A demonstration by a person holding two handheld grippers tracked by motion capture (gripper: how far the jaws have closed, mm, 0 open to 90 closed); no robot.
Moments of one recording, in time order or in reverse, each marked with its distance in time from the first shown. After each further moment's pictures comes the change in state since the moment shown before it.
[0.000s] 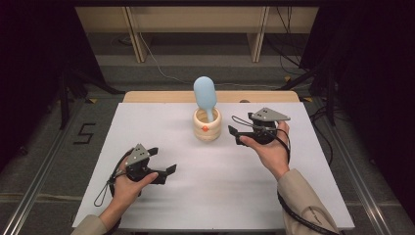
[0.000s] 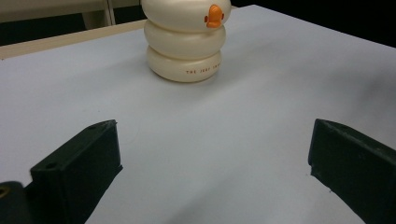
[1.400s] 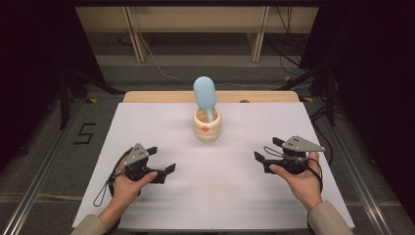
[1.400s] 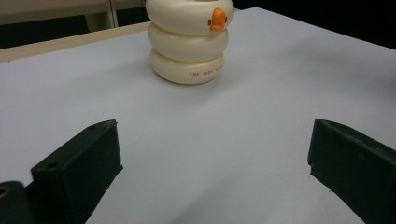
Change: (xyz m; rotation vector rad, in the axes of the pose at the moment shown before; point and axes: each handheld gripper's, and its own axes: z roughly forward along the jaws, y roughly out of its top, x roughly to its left) left arm 0.002 0.001 -0.002 -0.011 0.009 -0.006; right arm -0.013 -0.063 -0.080 0.035 -0.001 0.015
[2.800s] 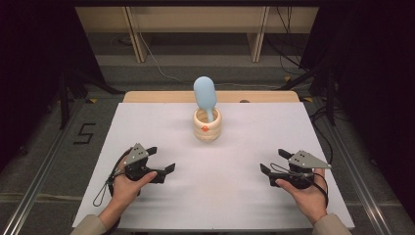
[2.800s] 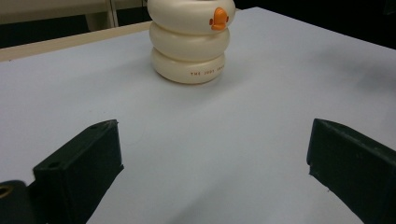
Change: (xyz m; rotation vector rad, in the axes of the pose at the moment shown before) left arm 0.001 -0.001 0.000 0.003 -0.002 0.002; right arm 0.001 -0.039 -0.015 -0.017 -0.016 -0.014
